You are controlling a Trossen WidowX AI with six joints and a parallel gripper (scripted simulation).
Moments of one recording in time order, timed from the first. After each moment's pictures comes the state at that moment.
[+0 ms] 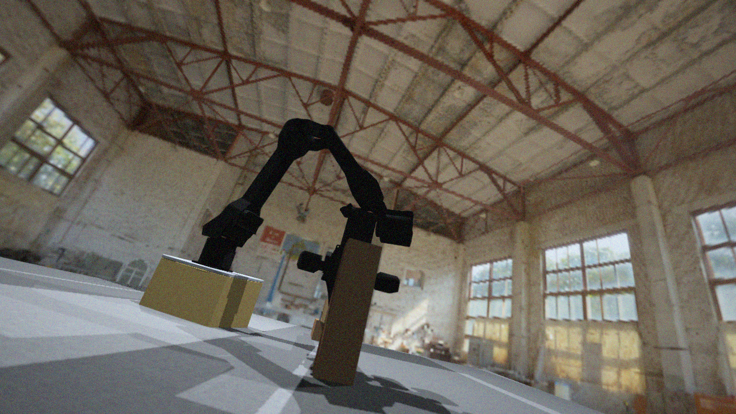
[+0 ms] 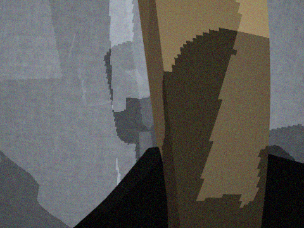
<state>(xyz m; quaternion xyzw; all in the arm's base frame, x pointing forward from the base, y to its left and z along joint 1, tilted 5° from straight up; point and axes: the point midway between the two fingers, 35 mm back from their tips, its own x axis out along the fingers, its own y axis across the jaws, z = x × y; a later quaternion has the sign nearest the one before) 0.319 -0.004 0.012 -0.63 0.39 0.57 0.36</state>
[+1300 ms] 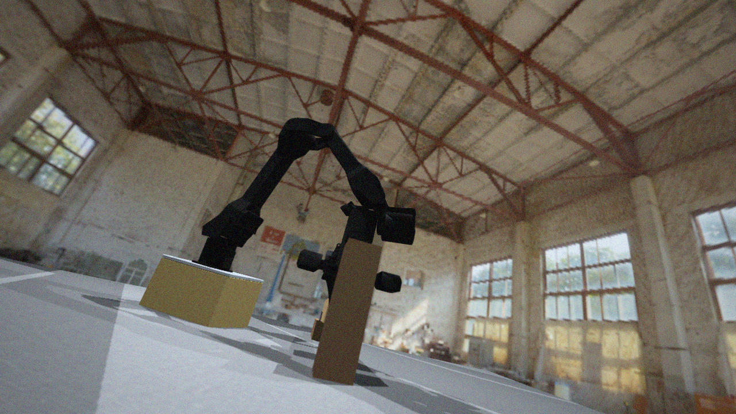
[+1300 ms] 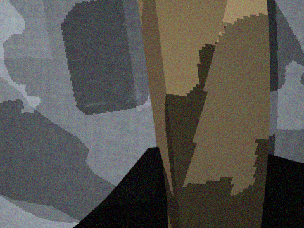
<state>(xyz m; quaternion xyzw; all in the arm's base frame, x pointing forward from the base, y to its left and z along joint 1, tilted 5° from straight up) 0.324 -0.015 0.013 -0.63 0.39 0.57 0.36</state>
